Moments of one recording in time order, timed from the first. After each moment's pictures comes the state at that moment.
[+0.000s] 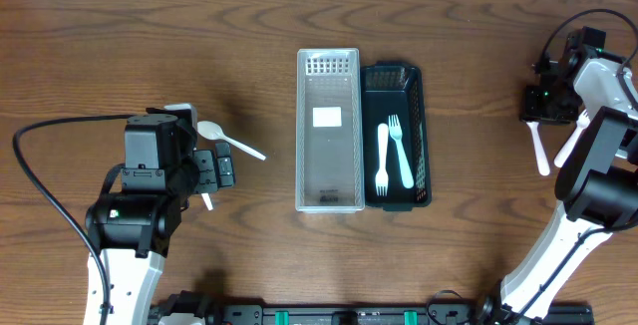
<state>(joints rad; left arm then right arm) -0.06 0.98 0.93 -0.89 -0.01 -0.15 -0.35 2.21 1.63 -0.88 0.00 -0.19</state>
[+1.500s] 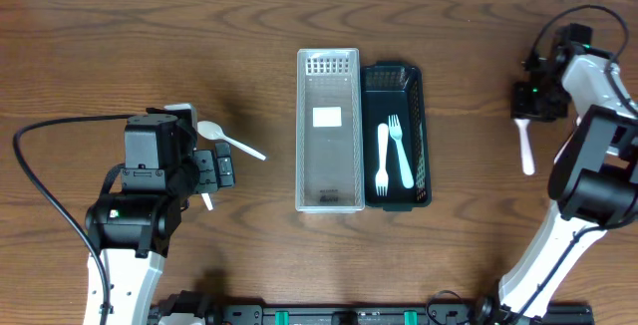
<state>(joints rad) -0.06 0.98 0.93 -0.89 -0.01 -0.15 -0.28 2.20 1.63 -0.91 -0.01 -0.13</state>
